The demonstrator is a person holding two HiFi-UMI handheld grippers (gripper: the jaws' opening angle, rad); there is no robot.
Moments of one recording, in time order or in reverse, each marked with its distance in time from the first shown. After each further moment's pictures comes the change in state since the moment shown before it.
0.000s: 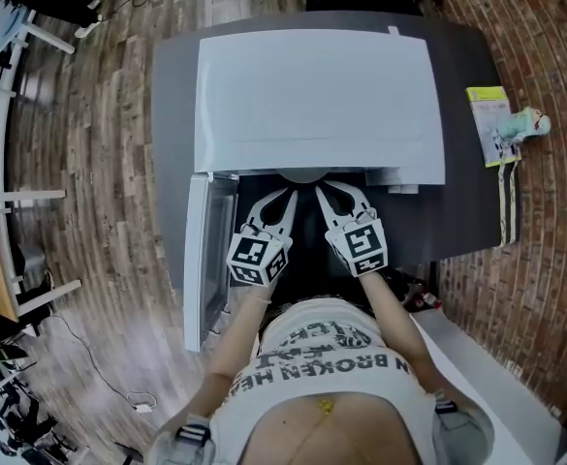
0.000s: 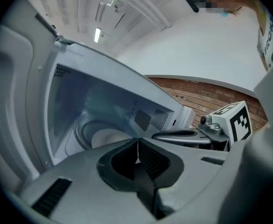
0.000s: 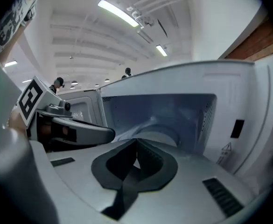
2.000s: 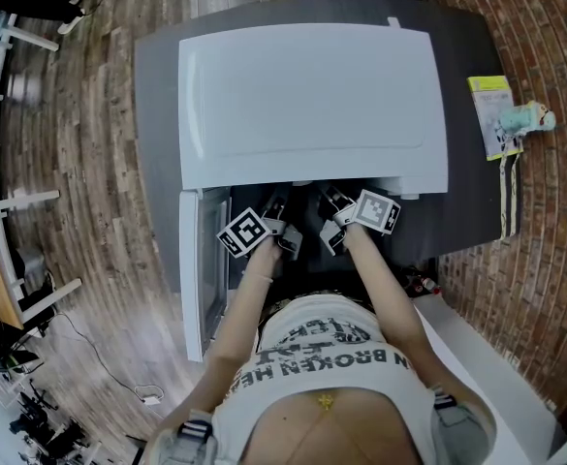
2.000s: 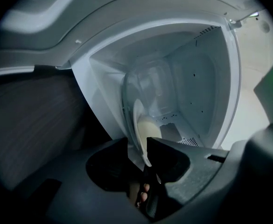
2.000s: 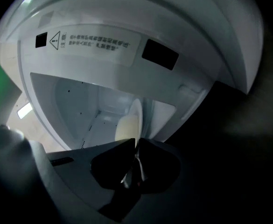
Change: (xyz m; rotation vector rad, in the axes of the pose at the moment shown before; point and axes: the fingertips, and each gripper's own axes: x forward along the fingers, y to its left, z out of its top) left arm 0.053 0.068 -0.067 -0.956 -0.079 0.003; right arm 0.048 -0.048 -0.078 1.267 -0.058 0.162
